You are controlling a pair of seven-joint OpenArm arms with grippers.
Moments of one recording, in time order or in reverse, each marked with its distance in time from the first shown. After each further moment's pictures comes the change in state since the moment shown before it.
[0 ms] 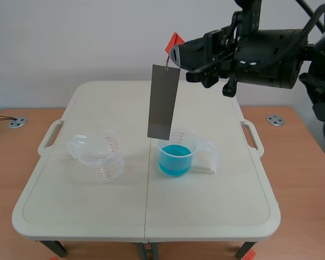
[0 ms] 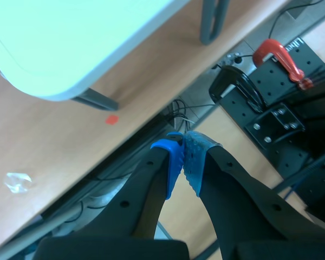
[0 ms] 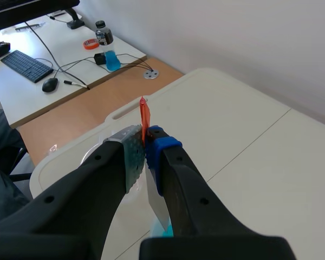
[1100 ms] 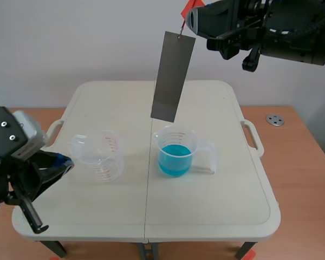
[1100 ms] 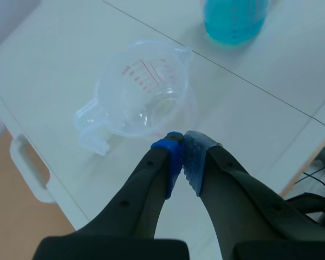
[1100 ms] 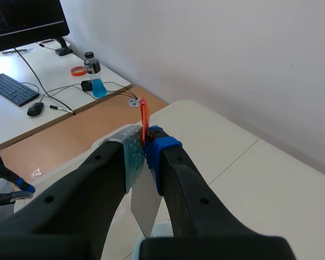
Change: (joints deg) left arm -44.6 -6.8 16.5 -10.7 -4.4 -4.9 5.2; right arm -0.6 0.0 5.5 7.0 2.8 0.0 -1.1
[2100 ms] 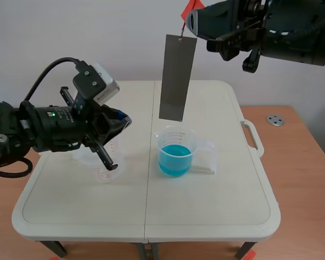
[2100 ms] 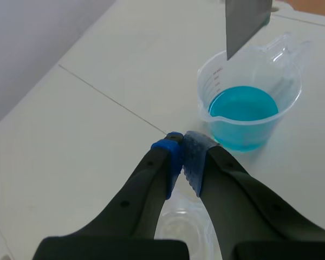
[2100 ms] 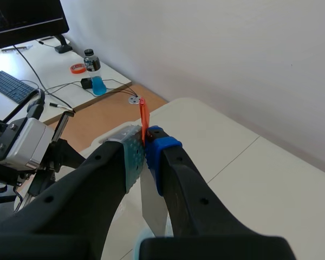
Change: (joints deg) left arm -27.0 9.5 16.7 -12.5 -1.0 -1.3 5.8; right arm 0.0 0.0 0.0 0.0 0.0 0.0 -0.6
